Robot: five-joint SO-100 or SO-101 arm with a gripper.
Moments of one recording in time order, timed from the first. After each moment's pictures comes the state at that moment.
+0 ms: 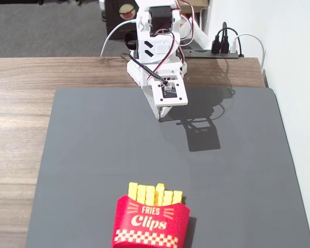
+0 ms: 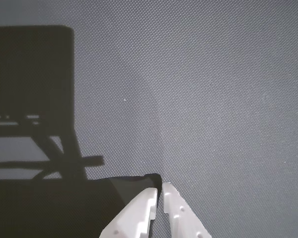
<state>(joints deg) -5.1 181.9 175.7 70.8 -92.6</state>
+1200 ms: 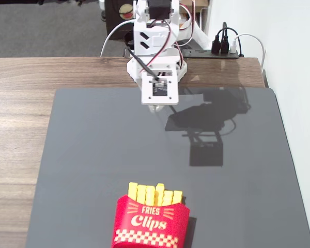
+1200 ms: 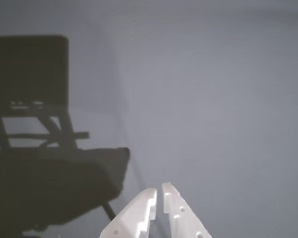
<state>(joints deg) 0.4 147.0 146.1 69.8 -89.8</state>
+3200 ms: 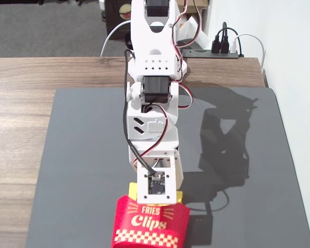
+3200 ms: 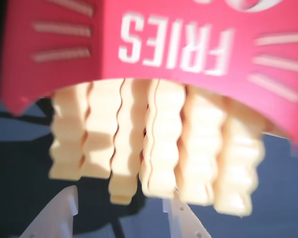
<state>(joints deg) 0.5 73.6 89.1 57.5 -91.9</state>
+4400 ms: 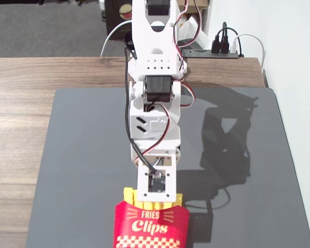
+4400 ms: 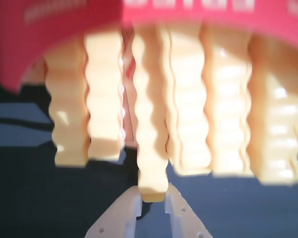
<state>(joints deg) -0.1 76.7 93.4 57.1 -89.0</state>
